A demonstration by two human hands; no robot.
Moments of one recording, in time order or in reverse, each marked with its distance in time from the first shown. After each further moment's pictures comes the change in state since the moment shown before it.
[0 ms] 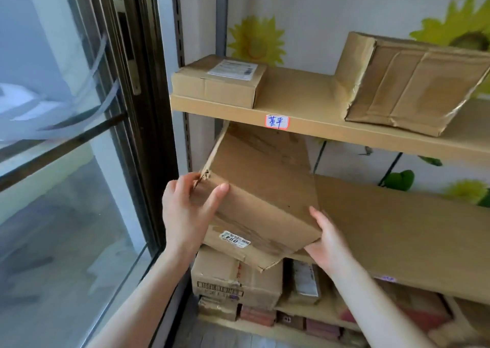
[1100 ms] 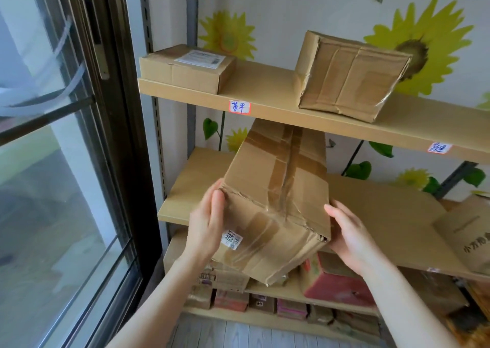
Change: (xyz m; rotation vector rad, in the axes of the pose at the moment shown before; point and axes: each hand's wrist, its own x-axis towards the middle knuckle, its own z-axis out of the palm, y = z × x) left_hand -0.073 0.023 0.043 -0.331 -0.322 -0.077; right_hand -0.071 -0.059 -0.078 -0.395 -0.086 -0.241
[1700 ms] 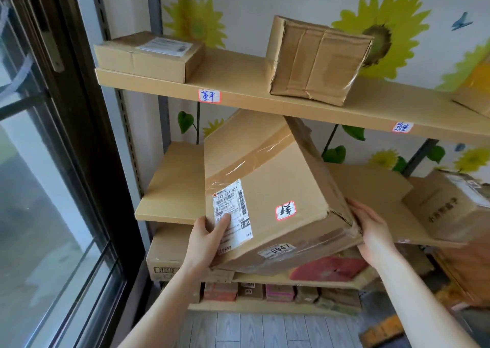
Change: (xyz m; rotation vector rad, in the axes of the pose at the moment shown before) left_hand -0.020 -0.048 0.031 -0.127 -0.140 -0.461; right_hand -0.011 0.007 -0.080 0.010 0.443 -0.061
